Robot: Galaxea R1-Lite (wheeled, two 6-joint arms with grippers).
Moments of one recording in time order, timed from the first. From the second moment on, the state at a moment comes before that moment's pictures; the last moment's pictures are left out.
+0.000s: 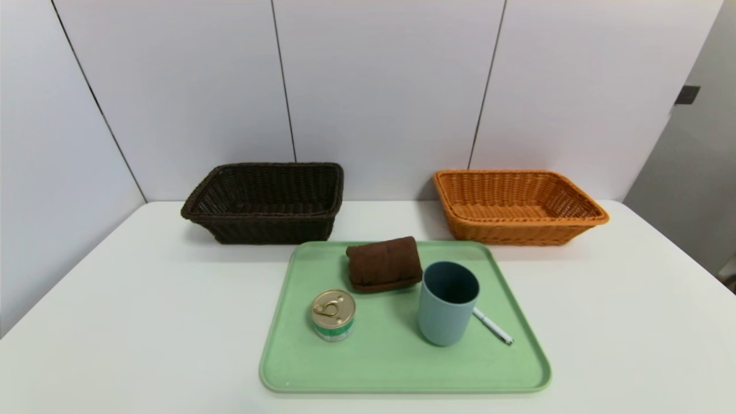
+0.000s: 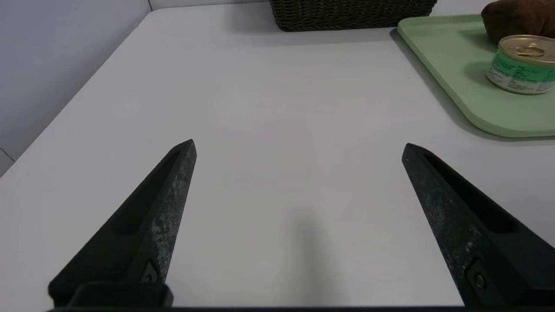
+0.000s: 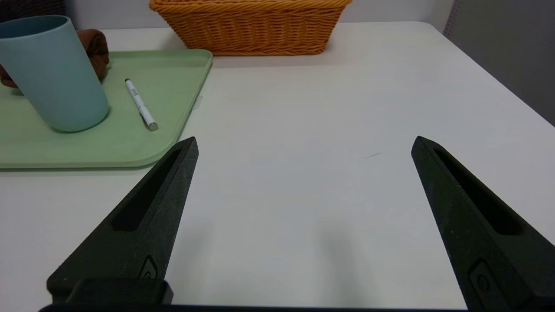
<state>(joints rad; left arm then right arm) -0.01 0.00 0.00 0.01 0.00 0.02 0.00 0.00 -0.01 0.00 0.00 0.01</state>
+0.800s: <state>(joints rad) -0.02 0.34 -0.47 0.29 -0.12 -0.06 0.00 0.27 -0.48 0.29 0.04 0.03</state>
